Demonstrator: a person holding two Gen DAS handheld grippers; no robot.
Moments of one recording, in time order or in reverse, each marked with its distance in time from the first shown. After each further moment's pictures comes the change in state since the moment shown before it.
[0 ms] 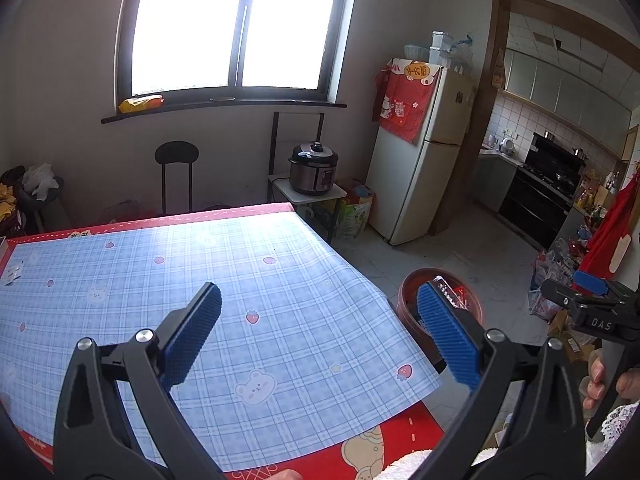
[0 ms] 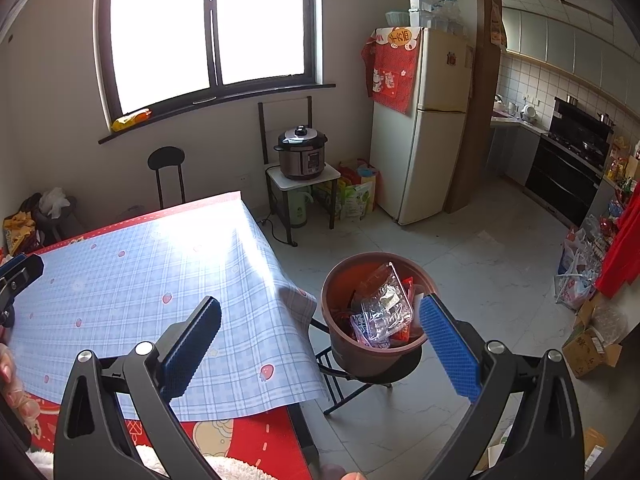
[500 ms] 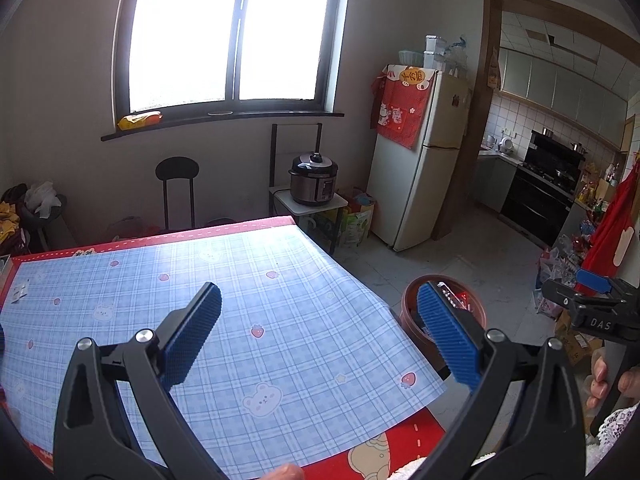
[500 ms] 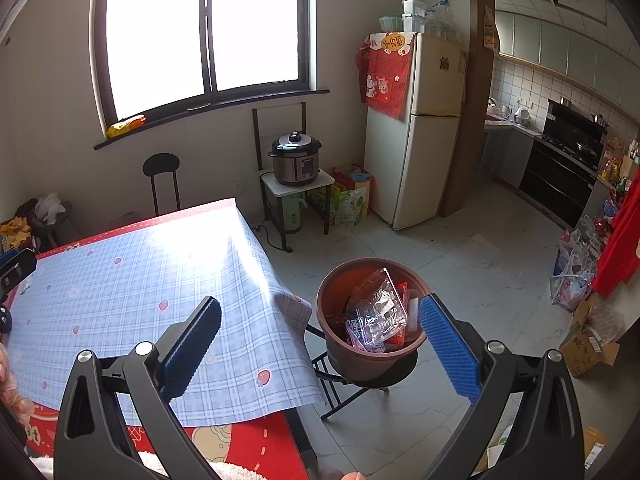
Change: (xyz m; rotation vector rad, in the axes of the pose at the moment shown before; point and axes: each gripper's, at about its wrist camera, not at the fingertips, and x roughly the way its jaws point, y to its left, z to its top) left arm -0.005 -0.006 0.014 0.048 -0.035 0.006; right arm -0.007 -0.003 0.003 0.022 -0.025 -0.019
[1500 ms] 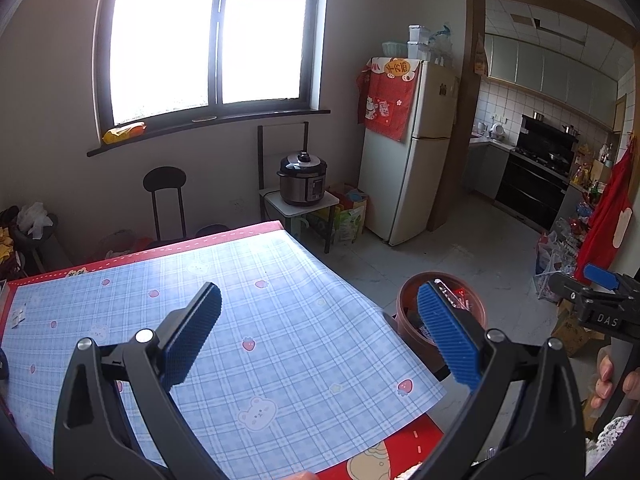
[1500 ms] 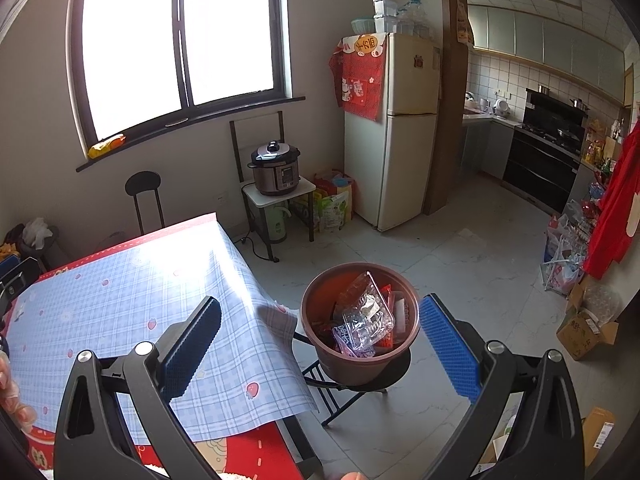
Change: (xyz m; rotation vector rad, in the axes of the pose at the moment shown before) left arm 0.018 -0.021 0.014 0.058 0.012 -0.015; right arm 0.000 -0.015 0.000 0.071 -0.026 -0.056
